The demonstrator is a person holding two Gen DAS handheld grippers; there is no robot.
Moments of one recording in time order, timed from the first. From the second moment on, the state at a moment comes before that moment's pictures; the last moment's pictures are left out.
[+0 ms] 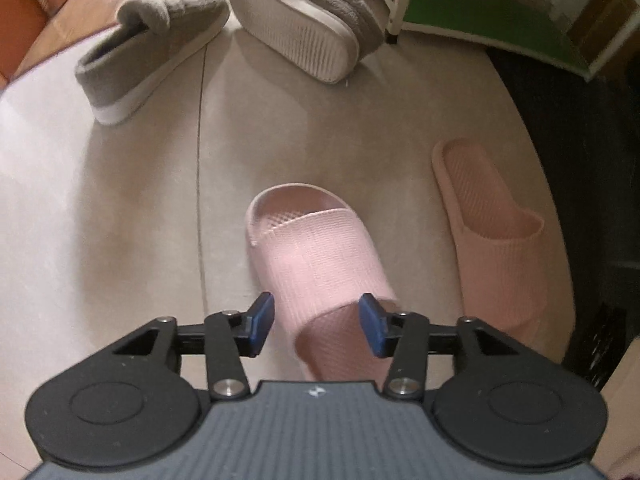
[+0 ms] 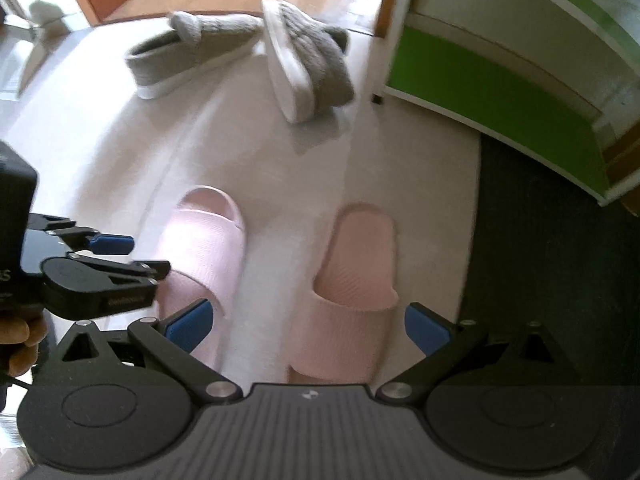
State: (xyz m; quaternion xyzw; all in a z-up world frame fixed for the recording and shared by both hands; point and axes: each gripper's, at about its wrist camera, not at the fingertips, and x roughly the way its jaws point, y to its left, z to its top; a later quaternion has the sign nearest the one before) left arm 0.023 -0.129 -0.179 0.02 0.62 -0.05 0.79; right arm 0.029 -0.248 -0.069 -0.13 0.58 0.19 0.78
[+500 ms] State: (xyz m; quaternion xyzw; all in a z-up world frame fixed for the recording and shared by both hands) left arm 0.010 -0.093 -0.095 0.16 0.60 -0.11 0.77; right arm -0.003 -0.208 -0.065 -0.17 0.49 0.37 0.77
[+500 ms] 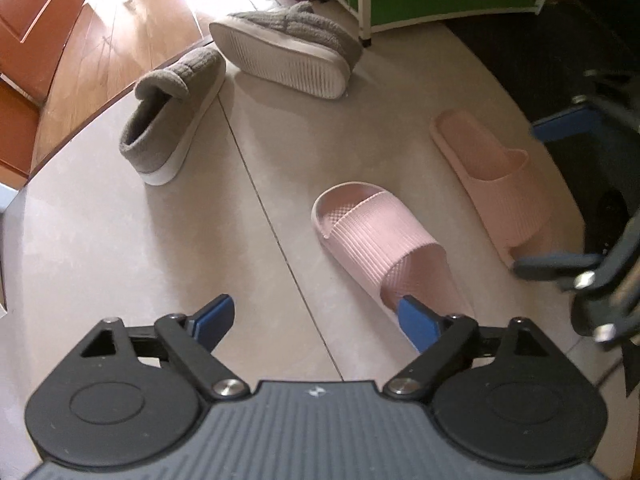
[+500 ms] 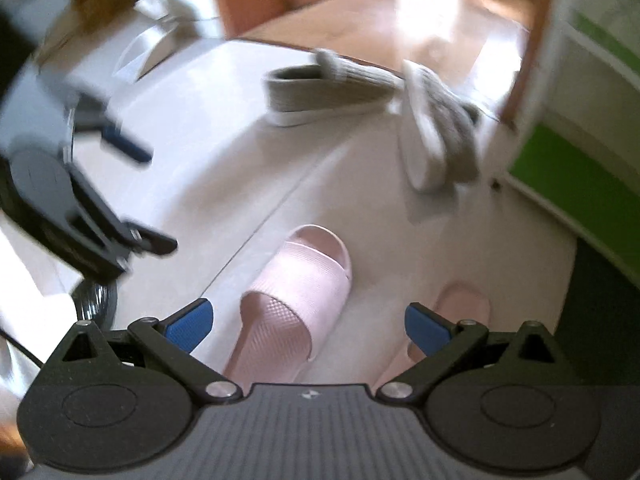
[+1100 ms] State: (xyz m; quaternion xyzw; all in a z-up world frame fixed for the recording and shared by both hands) left arm 0.026 -0.068 -0.119 0.14 0.62 -0.13 0.76; right arm 0.017 -0.119 -0.156 -0.44 0.41 0.52 0.61
